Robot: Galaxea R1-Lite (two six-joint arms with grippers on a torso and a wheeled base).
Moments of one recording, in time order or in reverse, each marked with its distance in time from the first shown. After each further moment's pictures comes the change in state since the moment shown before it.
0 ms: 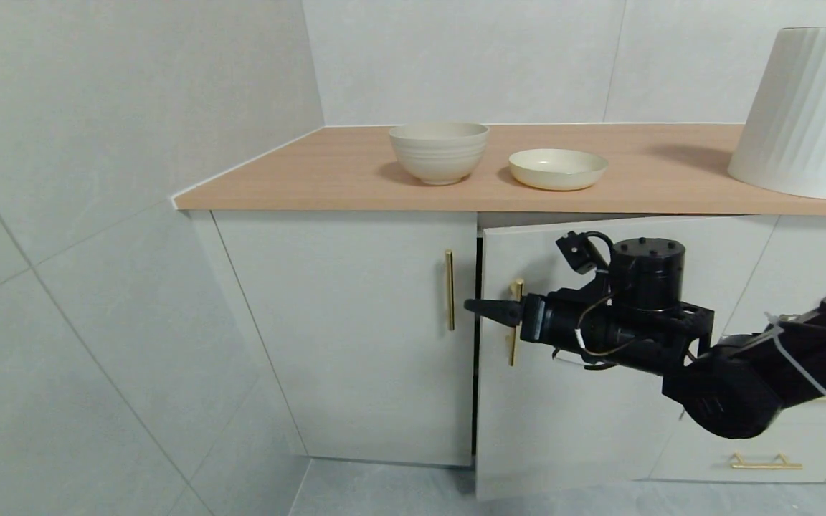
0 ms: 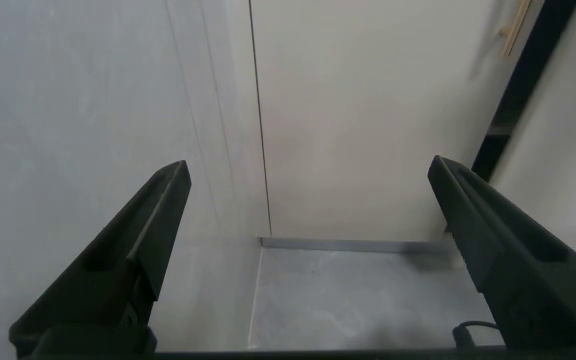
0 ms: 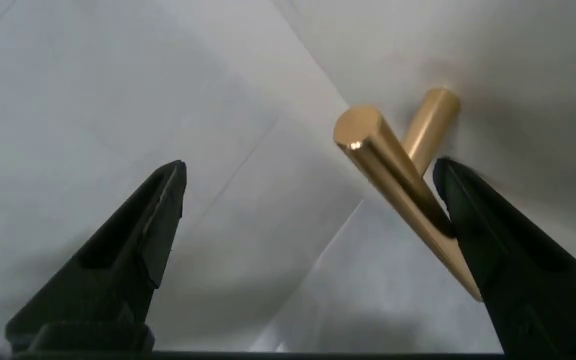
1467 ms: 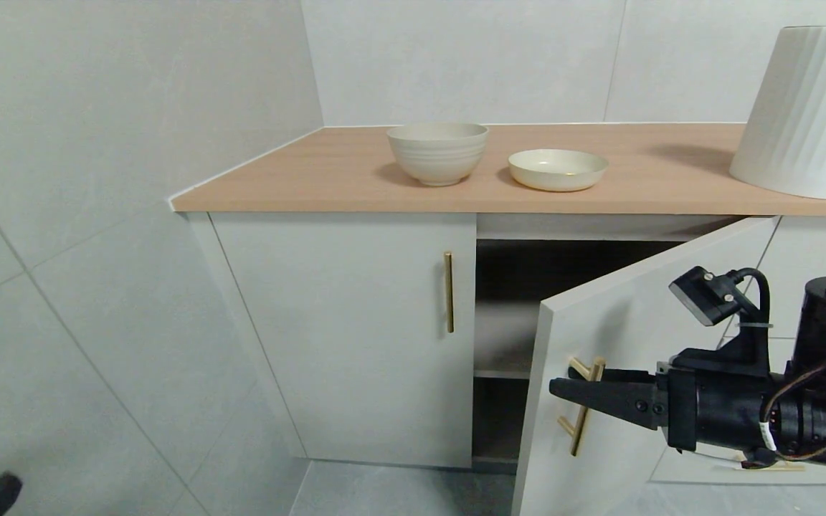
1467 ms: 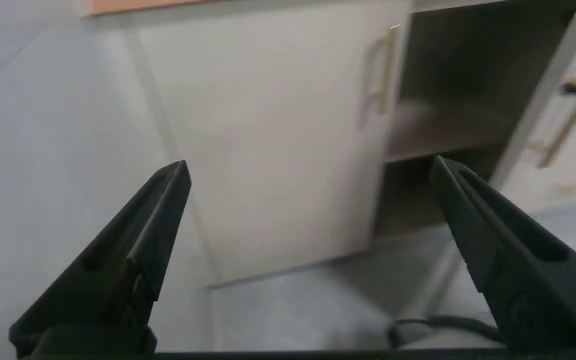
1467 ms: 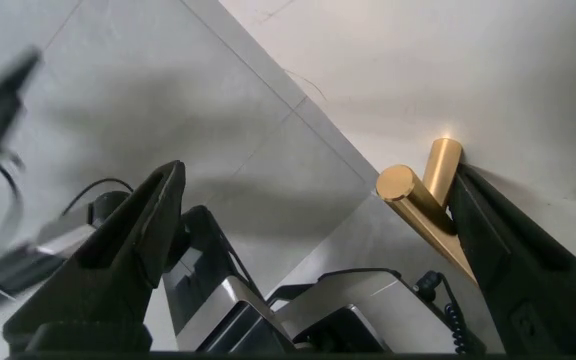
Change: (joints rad) left arm -0.008 0.535 -0.538 0.066 -0.303 0.033; right arm -0.005 -0.433 0.440 0.002 0.212 -0.001
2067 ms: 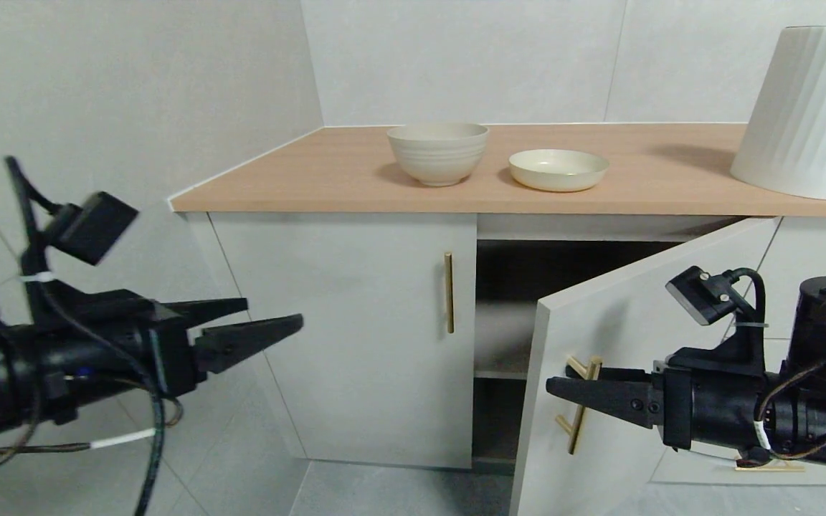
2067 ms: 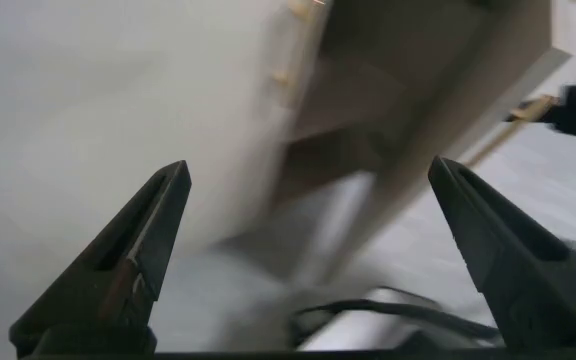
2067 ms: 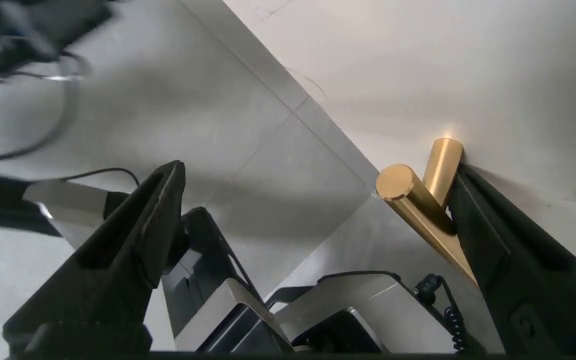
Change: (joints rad) left arm -0.256 0.765 -0.132 -0.396 -0.097 -0.179; right arm -0.002 0.019 -0.003 -0.008 0.001 -0.001
